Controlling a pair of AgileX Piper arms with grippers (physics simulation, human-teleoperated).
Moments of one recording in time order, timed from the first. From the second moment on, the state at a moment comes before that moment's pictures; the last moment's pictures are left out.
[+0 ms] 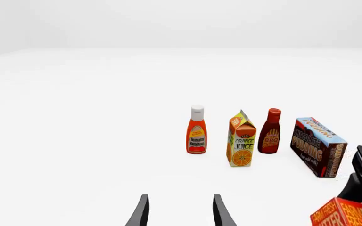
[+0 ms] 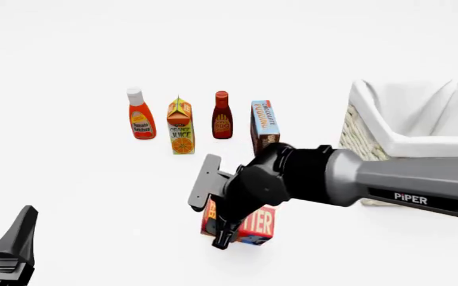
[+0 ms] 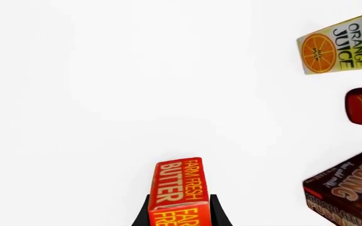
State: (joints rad) left arm 0.00 0.00 0.00 0.00 0.00; right arm 0.87 1.77 -1.14 0.56 -0.44
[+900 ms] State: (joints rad) left arm 0.00 0.00 0.00 0.00 0.00; right arm 0.90 1.57 -1.15 0.56 -0.45
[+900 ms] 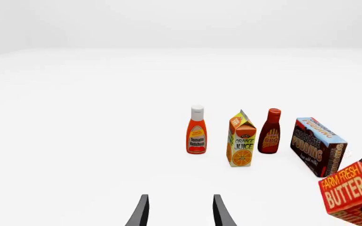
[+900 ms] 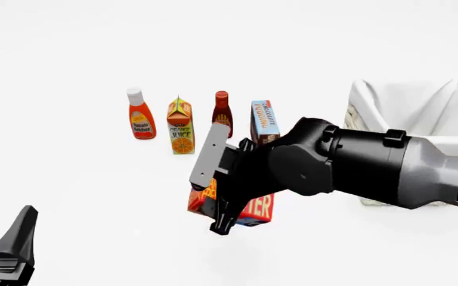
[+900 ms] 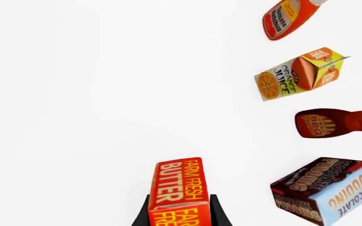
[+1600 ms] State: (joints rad) left arm 0.00 0.00 0.00 0.00 0.00; right arm 0.88 1.44 -1.18 0.47 -0.39
